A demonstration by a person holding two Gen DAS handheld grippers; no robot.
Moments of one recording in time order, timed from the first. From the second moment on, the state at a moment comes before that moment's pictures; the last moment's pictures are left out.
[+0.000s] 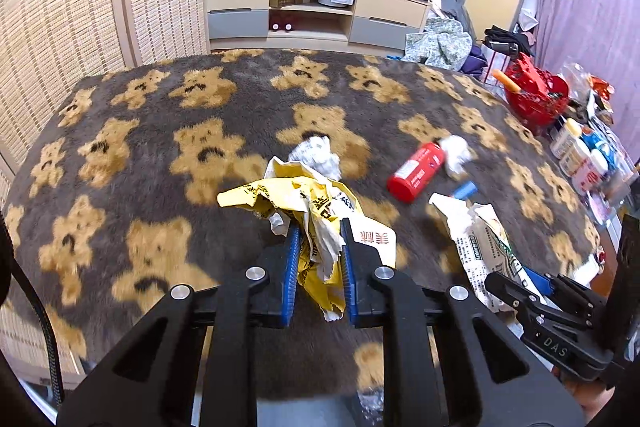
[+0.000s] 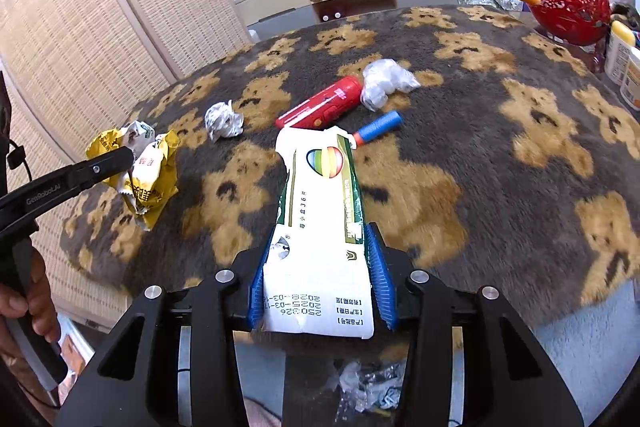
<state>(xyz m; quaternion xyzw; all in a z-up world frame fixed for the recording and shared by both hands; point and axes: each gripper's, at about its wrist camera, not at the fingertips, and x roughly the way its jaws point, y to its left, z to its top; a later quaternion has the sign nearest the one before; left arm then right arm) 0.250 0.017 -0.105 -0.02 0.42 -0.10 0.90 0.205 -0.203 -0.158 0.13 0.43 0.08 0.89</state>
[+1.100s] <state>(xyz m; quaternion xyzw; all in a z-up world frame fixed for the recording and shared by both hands) 0.071 -0.063 -0.280 -0.02 0.54 -0.18 0.82 0.078 -0.238 -0.273 0.13 0.54 0.06 0.83</state>
